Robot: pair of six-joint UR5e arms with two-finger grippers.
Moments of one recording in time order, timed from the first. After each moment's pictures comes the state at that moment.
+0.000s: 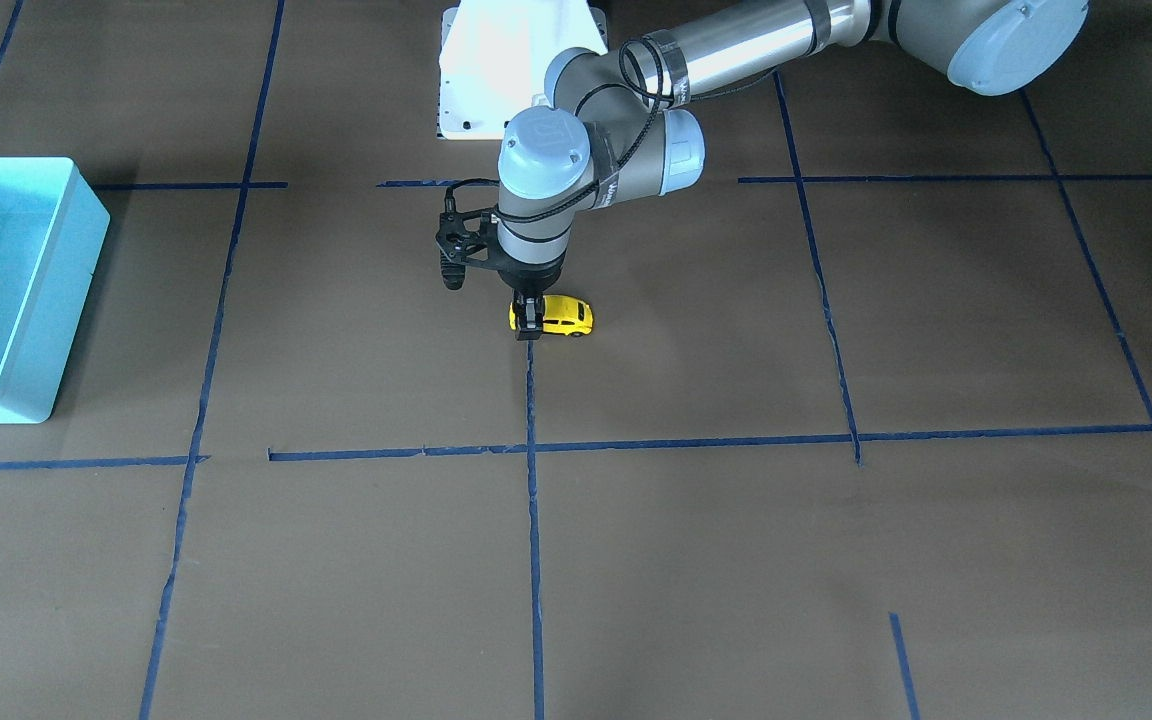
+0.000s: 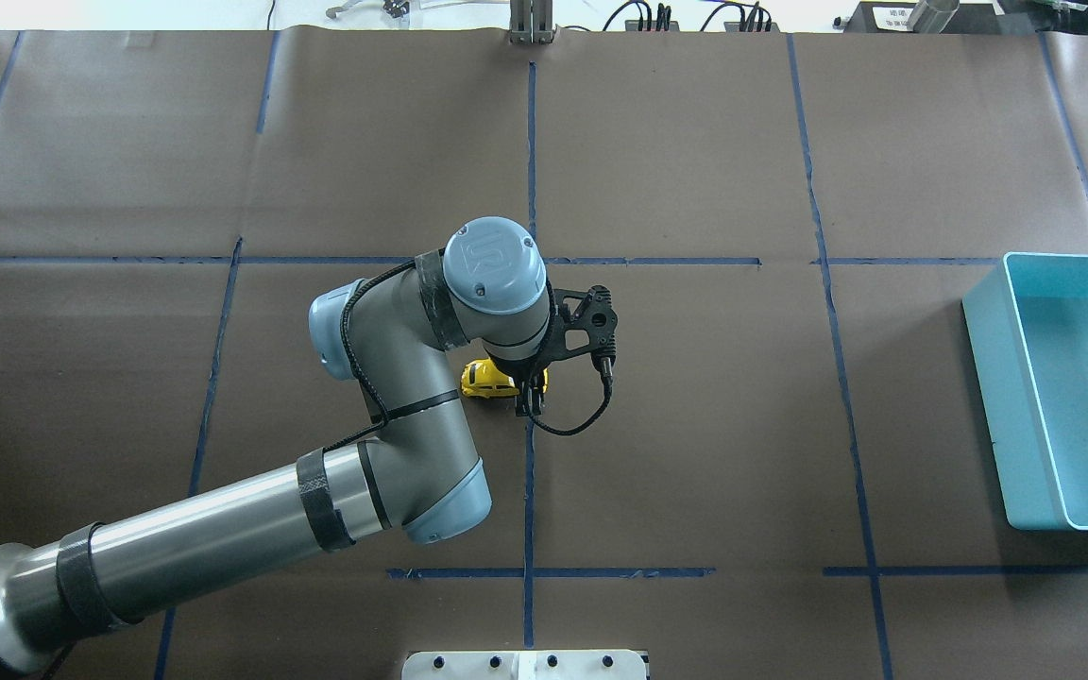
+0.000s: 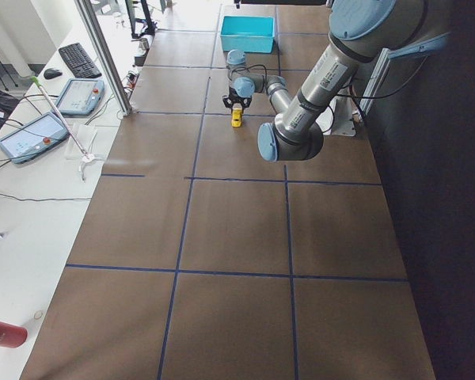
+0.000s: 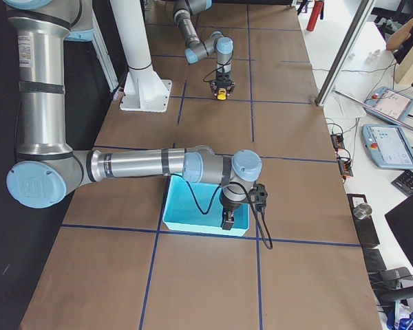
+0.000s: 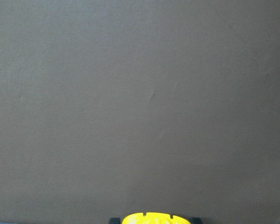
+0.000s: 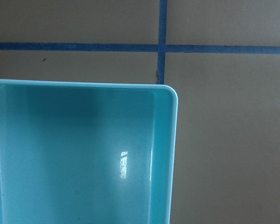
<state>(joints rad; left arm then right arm) -0.47 -2.45 -1.34 -1.78 -1.92 0.25 1.47 -1.60 1.70 -1.74 2.31 0.02</state>
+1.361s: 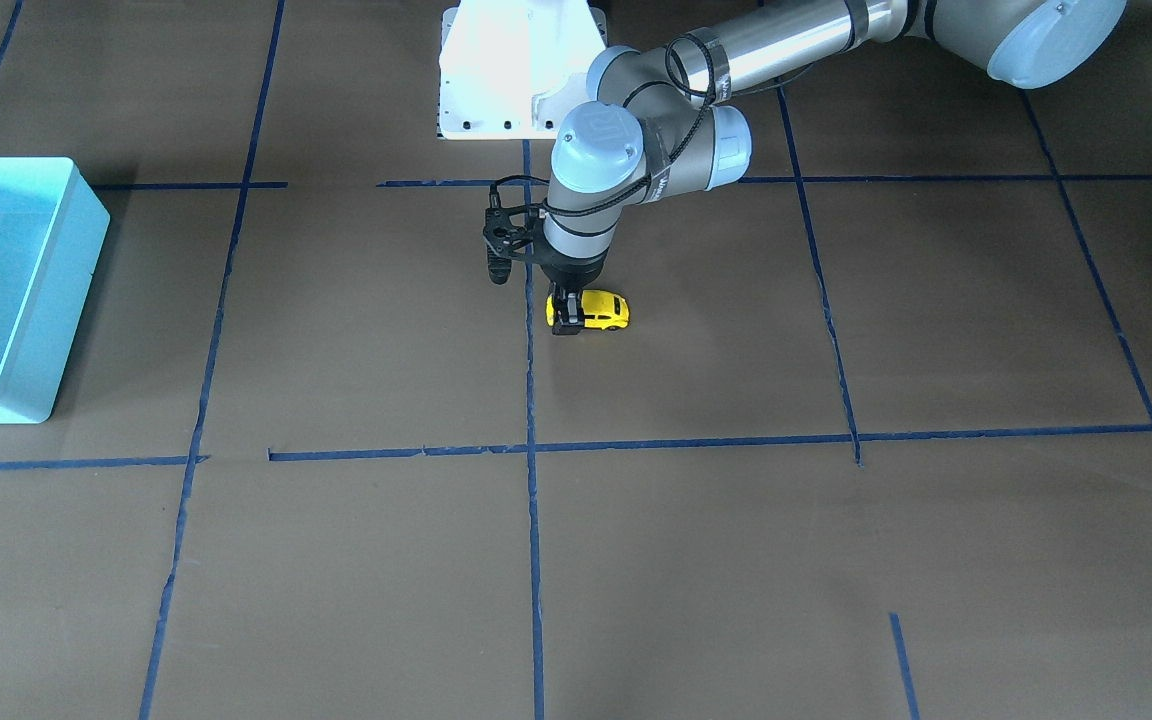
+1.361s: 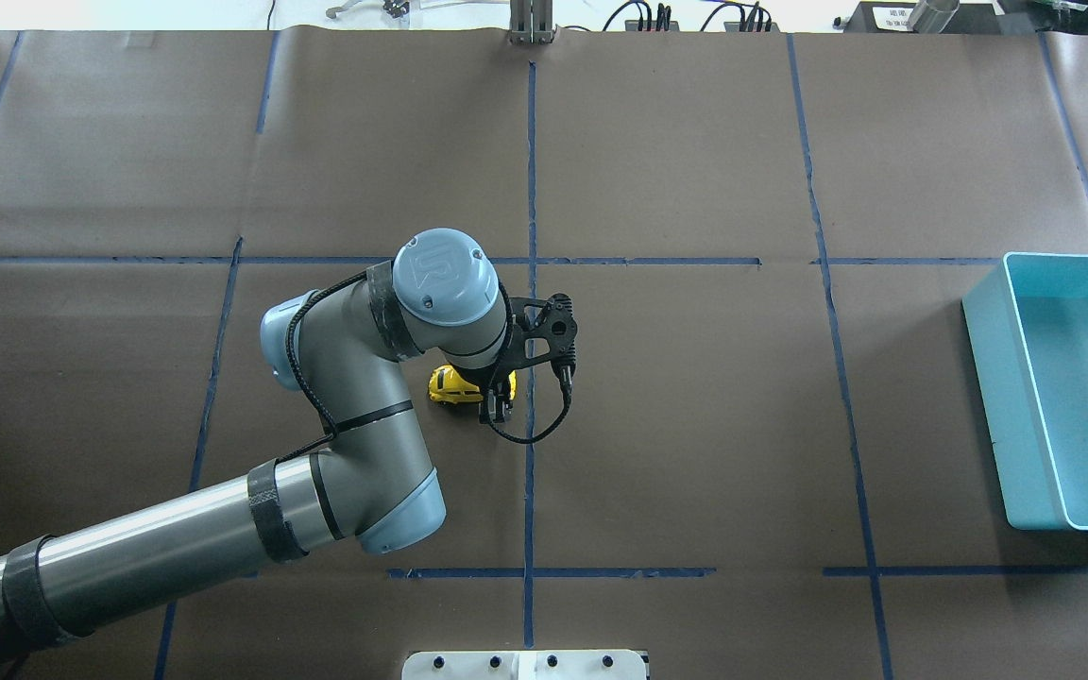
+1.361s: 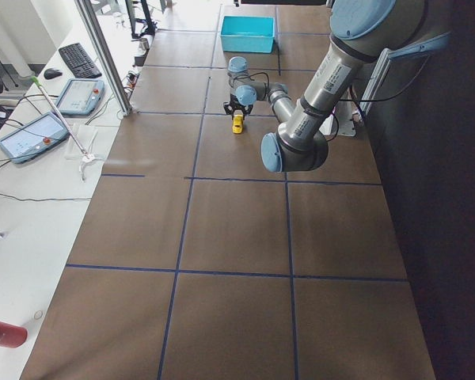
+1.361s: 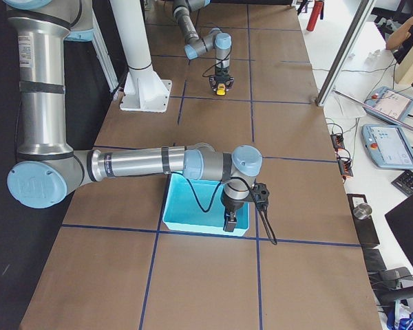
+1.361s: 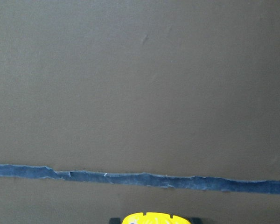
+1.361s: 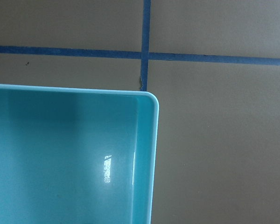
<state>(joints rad) -0.48 -2.34 -1.44 -1.80 -1.92 0.26 1.47 -1.60 1.72 -1.74 2.25 0.02</state>
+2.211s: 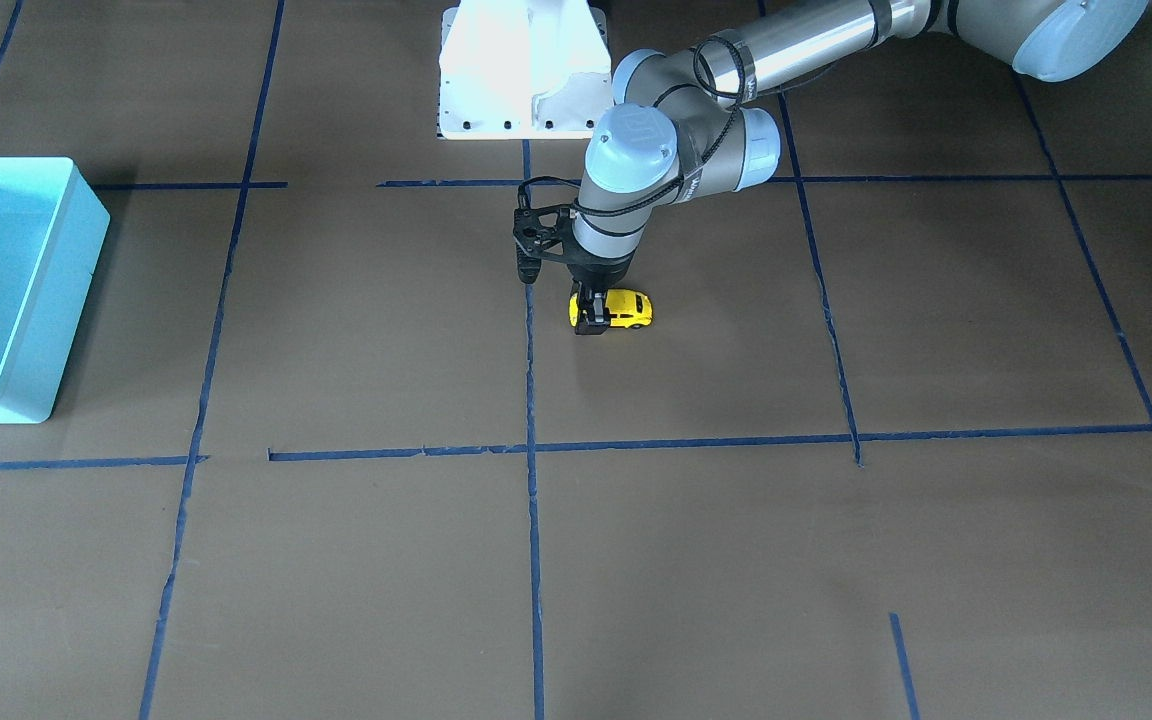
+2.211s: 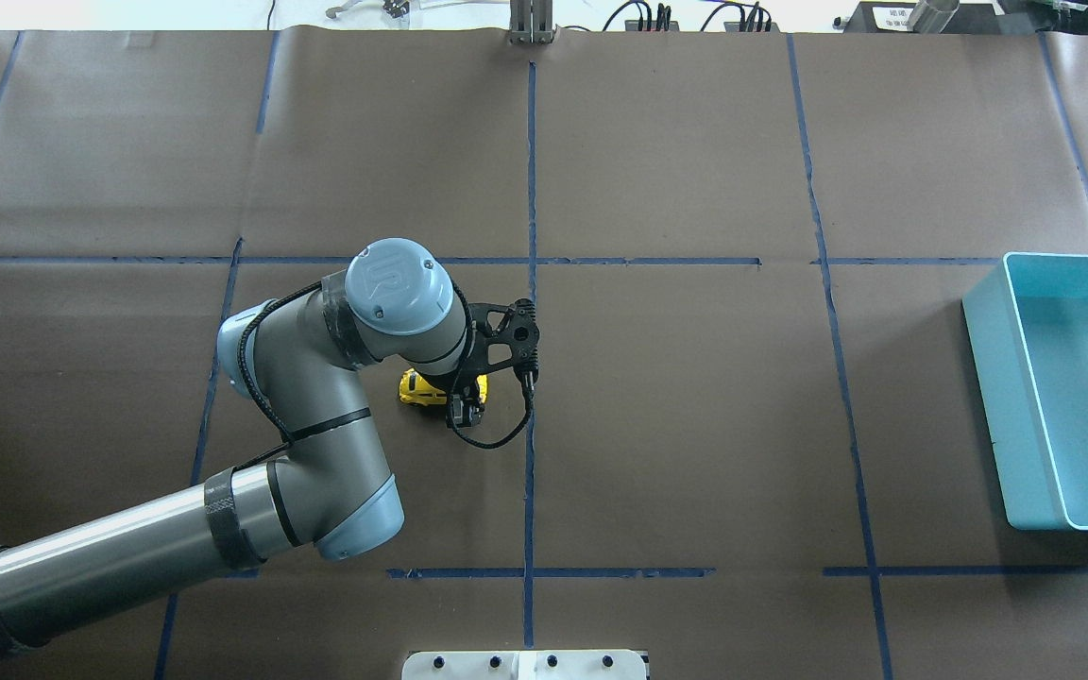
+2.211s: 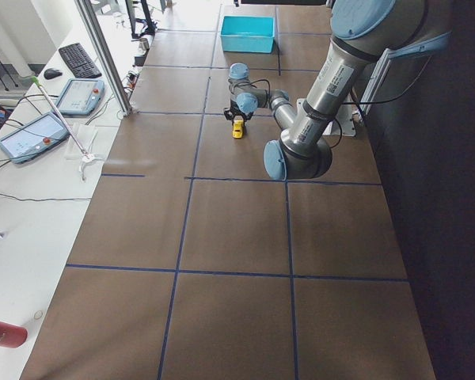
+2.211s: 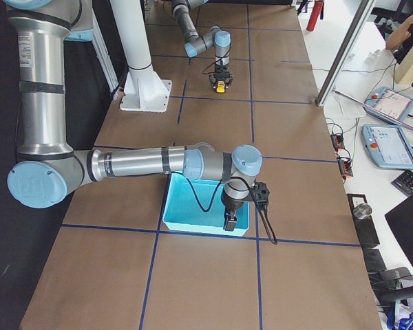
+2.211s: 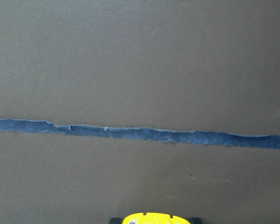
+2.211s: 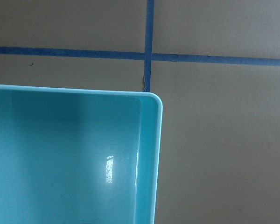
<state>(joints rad) -0.49 -2.27 -1.47 -1.84 -1.92 0.26 1.47 -1.60 1.72 -1.74 2.25 0.02</state>
